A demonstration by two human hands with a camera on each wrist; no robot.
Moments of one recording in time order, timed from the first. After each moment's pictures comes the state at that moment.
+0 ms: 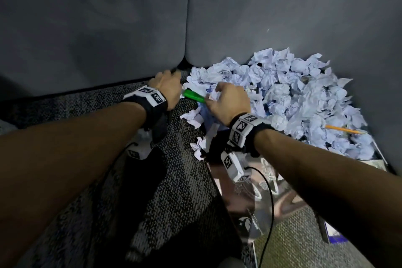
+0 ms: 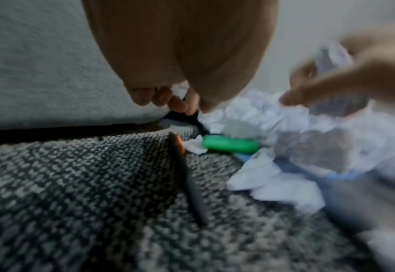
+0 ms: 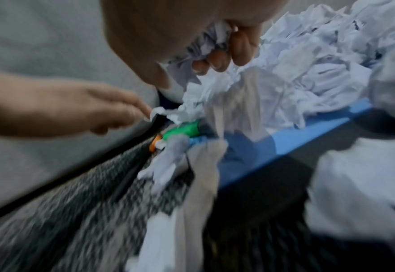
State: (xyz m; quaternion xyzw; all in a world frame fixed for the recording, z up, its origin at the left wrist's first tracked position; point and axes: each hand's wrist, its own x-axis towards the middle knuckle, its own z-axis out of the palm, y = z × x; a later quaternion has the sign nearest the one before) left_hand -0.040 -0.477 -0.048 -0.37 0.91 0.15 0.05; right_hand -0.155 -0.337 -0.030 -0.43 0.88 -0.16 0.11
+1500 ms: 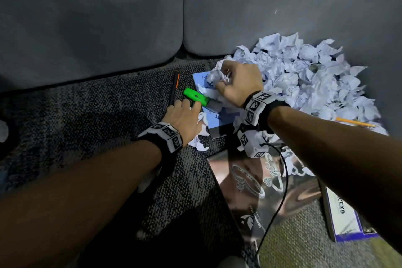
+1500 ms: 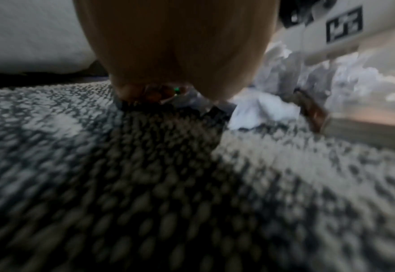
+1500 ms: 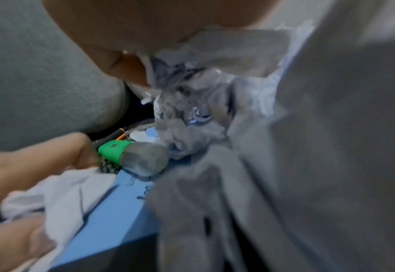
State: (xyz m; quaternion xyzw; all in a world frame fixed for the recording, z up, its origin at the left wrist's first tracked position) left_hand -0.033 -0.390 -0.094 -0.30 0.95 0.06 0.11; right_hand -0.202 -0.347 -0.037 -0.50 0.86 -0.11 0.07
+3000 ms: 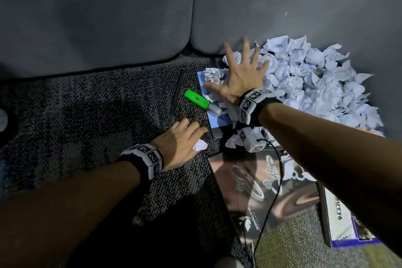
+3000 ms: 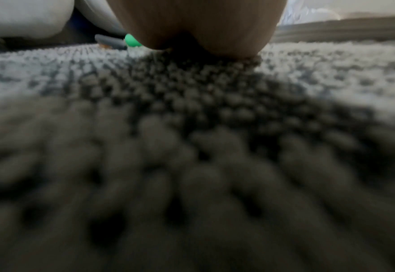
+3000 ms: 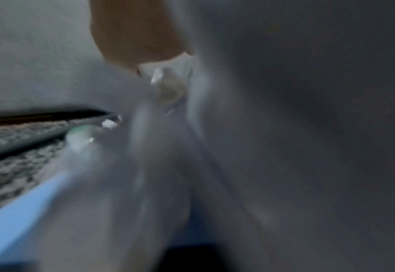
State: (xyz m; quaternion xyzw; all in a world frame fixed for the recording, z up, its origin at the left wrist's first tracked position) left_hand 0.021 -0.374 -0.116 -0.07 1.00 0.06 -0.01; right_hand -0.209 -0.368 -0.068 -0.47 0.88 -0.01 0.00
